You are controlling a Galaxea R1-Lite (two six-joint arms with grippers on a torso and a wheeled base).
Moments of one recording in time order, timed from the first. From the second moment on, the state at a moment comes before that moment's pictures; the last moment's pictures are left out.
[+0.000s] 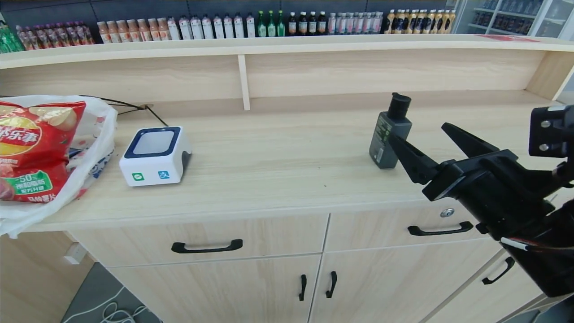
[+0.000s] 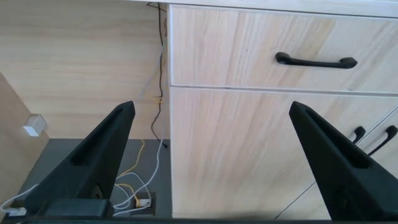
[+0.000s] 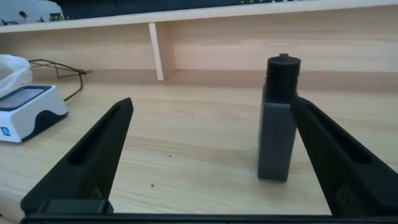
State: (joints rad) left arm 0.00 0.00 0.00 0.00 0.00 -0.01; right arm 0.60 1.55 -0.43 -1.47 -0.22 -0.07
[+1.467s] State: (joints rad) left arm 0.00 0.00 0.00 0.00 0.00 0.00; right arm 0.63 1.68 -0.91 -0.96 -0.38 -0.11
